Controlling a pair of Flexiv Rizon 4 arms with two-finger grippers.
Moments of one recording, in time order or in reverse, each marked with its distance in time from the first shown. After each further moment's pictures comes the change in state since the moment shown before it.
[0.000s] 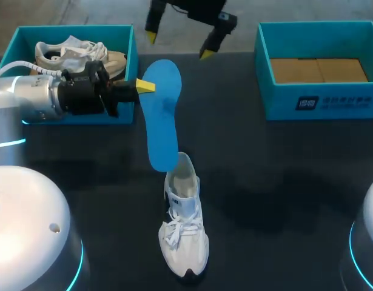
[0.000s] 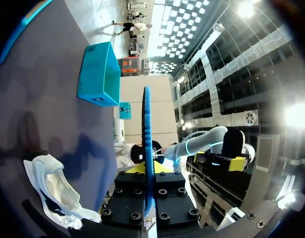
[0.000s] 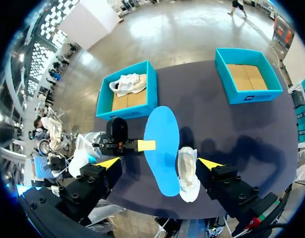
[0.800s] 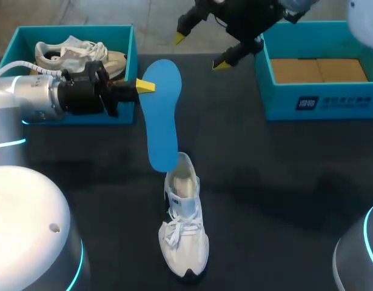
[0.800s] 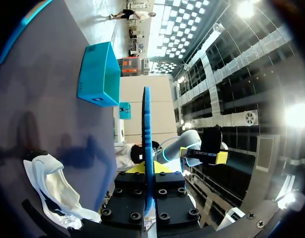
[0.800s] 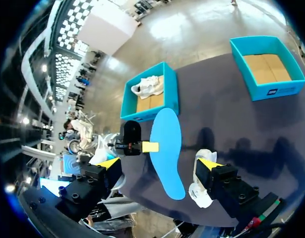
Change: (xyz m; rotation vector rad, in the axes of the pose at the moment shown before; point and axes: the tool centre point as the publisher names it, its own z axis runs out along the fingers) left arm 0.000 0.000 0.000 0.000 0.000 0.000; right arm -0.032 0.006 0.005 -0.002 0.332 0.019
